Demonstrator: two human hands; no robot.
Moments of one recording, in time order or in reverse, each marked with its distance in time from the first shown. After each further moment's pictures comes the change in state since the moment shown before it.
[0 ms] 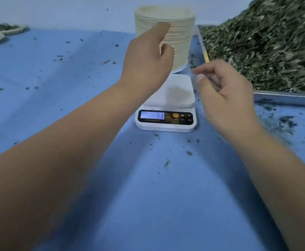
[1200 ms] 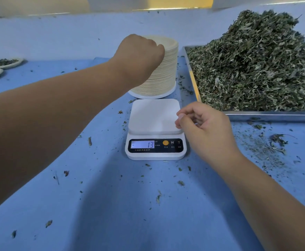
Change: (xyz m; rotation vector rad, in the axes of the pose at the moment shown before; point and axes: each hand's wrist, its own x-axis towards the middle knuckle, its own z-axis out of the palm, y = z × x) left_hand 0.115 -0.015 0.013 1.033 -0.328 0.615; right_hand -0.001 0.017 0.003 0.132 -0.051 0.118
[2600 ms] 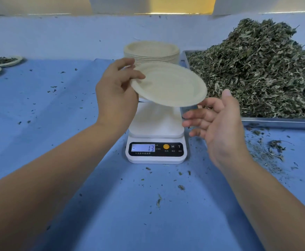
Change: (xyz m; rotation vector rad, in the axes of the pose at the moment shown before) left_hand -0.095 0.053 0.006 -1.293 0.631 -0.760; right_hand 0.019 -0.006 -0.011 0.672 0.059 0.376
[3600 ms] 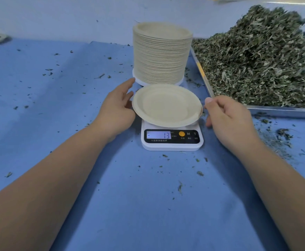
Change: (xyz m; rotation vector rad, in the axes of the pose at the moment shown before) left_hand -0.025 -0.068 -0.044 -0.053 -0.454 -0.501; right_hand -0.002 0.017 -0.008 -1.041 0.097 -0.254
